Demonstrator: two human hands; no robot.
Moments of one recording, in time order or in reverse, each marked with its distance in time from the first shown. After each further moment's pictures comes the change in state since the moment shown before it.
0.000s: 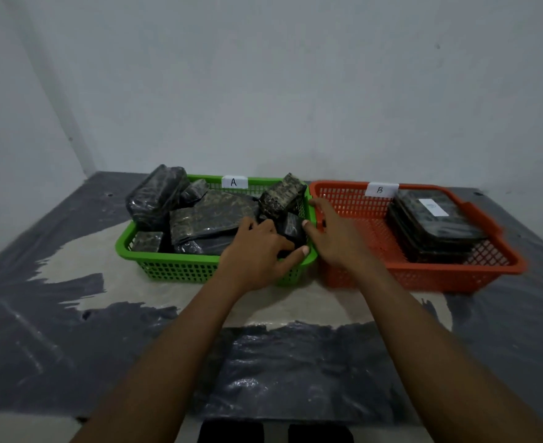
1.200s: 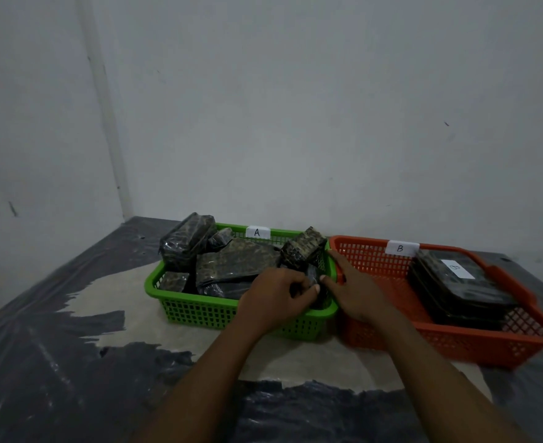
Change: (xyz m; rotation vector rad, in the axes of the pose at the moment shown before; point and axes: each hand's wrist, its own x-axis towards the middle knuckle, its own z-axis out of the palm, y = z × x) left_hand 0.004 -0.011 0.012 -0.388 0.259 -0.095; right_hand 0.011 0.012 0.006 0.003 -0.123 0.016
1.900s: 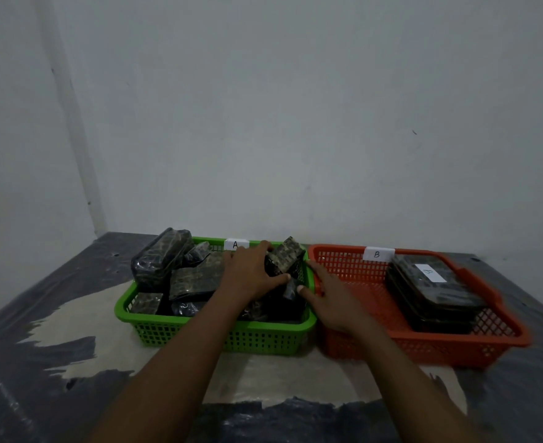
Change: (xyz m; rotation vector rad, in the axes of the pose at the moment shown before) left_hand 0.065 -0.013 -0.015 0.265 -0.156 -0.315; right_hand -0.003 -0.001 -0.006 0.059 0.007 -0.021
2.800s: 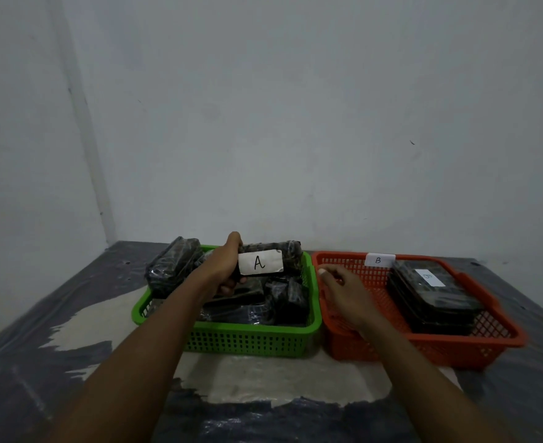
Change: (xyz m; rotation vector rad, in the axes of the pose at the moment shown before) left_hand -0.014 -0.024 -0.072 -0.921 -0.281 -0.526; right_hand -0.009 -0.020 -0.018 0.368 0.193 0.053
